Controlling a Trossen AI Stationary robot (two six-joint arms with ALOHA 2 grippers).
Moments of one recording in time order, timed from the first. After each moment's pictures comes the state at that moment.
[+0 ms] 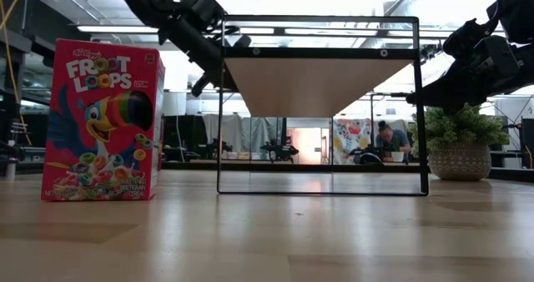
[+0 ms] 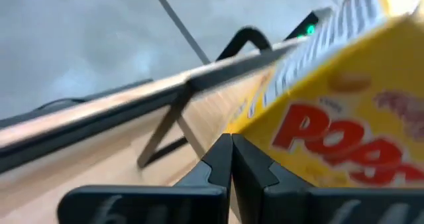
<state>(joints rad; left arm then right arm) 0.60 1.56 1.08 -0.04 0.01 -0.52 -0.06 0.27 0.01 0.03 0.14 0.13</state>
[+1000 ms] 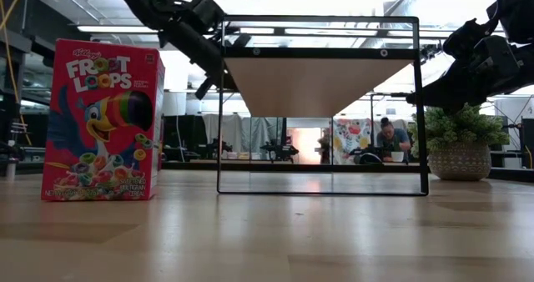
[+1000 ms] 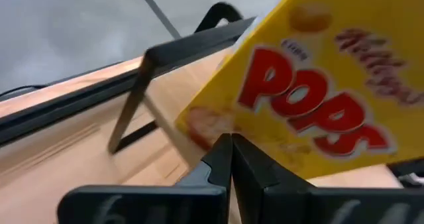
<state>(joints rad) 0.61 1.58 1.08 -0.05 0.15 -0.52 -0.06 0.27 0.01 0.03 0.14 0.13</state>
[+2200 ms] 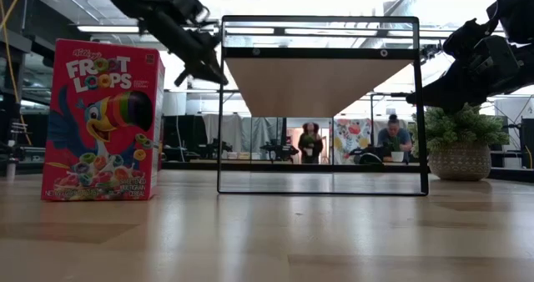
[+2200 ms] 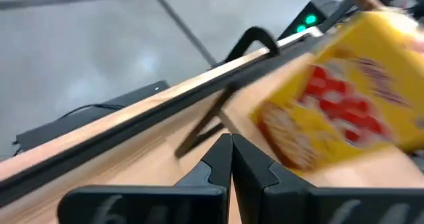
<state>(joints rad) 0.72 1.39 1.02 -0.18 0.14 -0.37 -0.06 0.27 0.01 0.03 0.14 0.13</state>
